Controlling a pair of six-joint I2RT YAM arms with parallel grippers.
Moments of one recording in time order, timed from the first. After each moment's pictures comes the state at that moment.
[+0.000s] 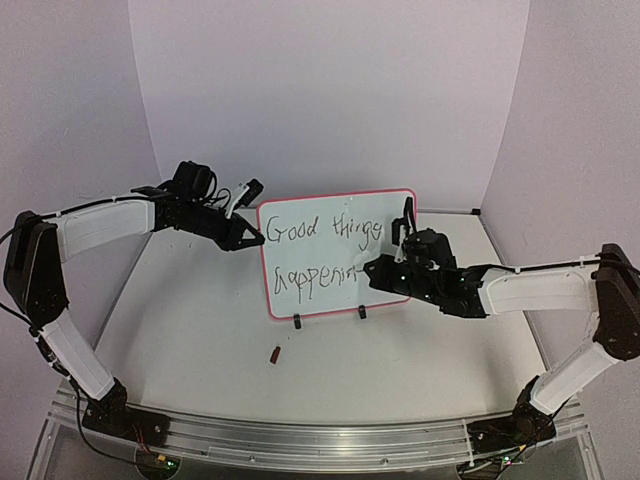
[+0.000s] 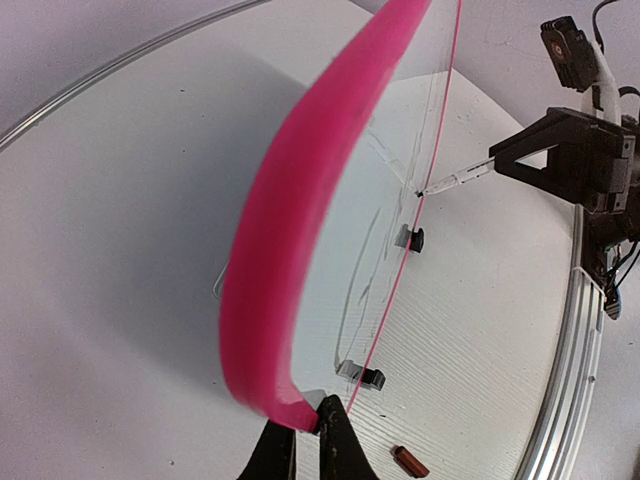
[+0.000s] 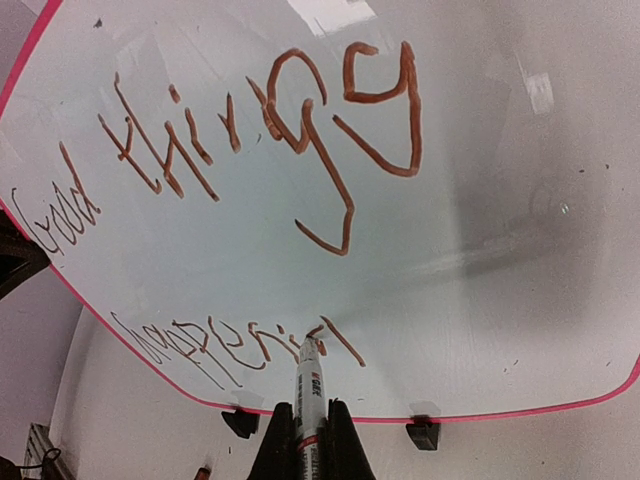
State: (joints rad) left arm -0.47 1.64 1.29 -0.41 0.59 0.16; right arm 0.80 1.52 0.84 0.20 0.18 0.70
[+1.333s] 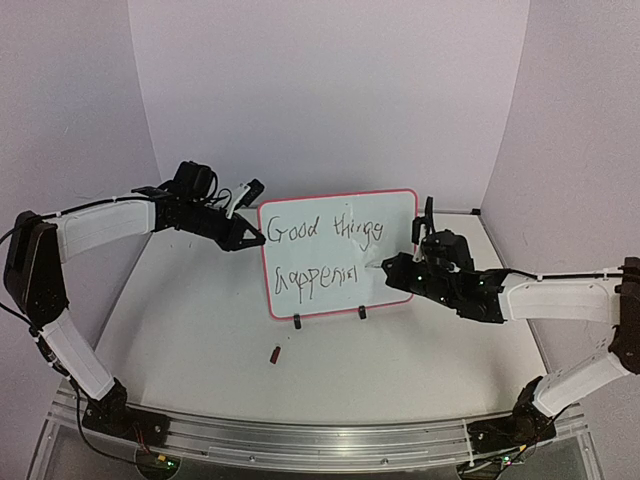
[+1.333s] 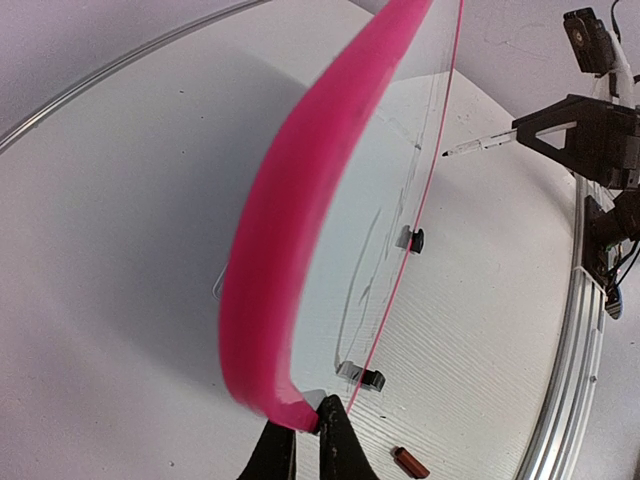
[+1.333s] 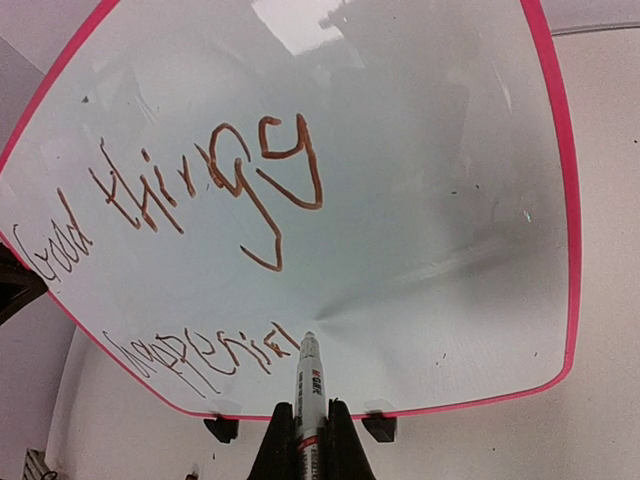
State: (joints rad) left arm -0.47 1.64 1.29 -0.40 0.58 0.16; right arm 0.78 1.39 0.77 0.16 0.26 0.72
